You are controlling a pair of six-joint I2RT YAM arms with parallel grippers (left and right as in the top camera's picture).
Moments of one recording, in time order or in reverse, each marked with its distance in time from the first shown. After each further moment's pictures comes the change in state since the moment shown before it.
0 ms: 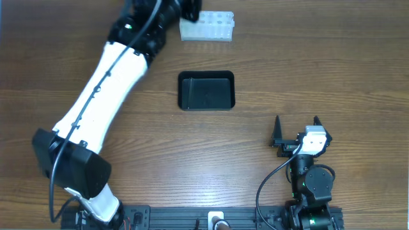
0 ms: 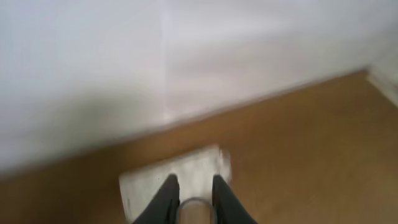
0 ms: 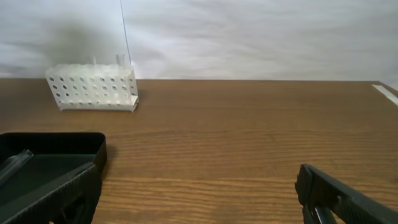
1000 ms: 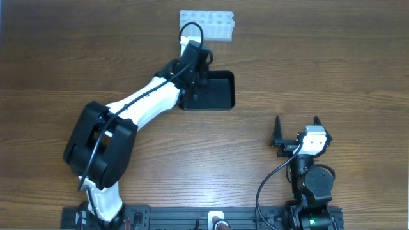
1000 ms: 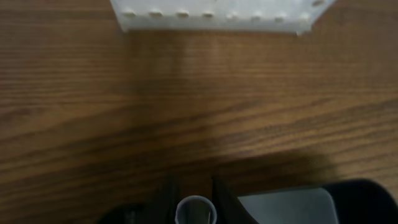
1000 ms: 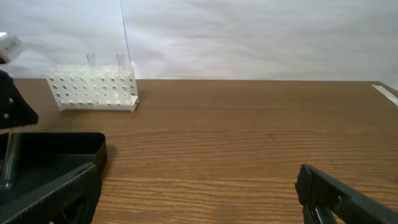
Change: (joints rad) left arm -0.124 0.121 -0.523 0.230 -0.258 -0.324; right arm 0.000 0.000 0.000 0.000 0.000 0.000
